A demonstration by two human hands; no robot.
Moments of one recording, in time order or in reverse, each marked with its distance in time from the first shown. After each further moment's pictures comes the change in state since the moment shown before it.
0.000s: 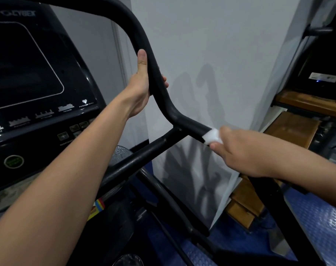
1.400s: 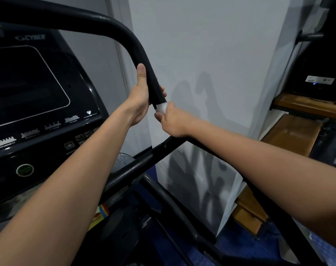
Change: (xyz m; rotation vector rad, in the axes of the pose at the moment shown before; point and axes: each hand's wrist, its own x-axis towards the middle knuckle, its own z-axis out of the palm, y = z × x) left_hand -0.006 0.003 0.006 0.021 0.049 0.002; right_hand 0.139 -0.075 0.000 0.418 0.161 -0.094
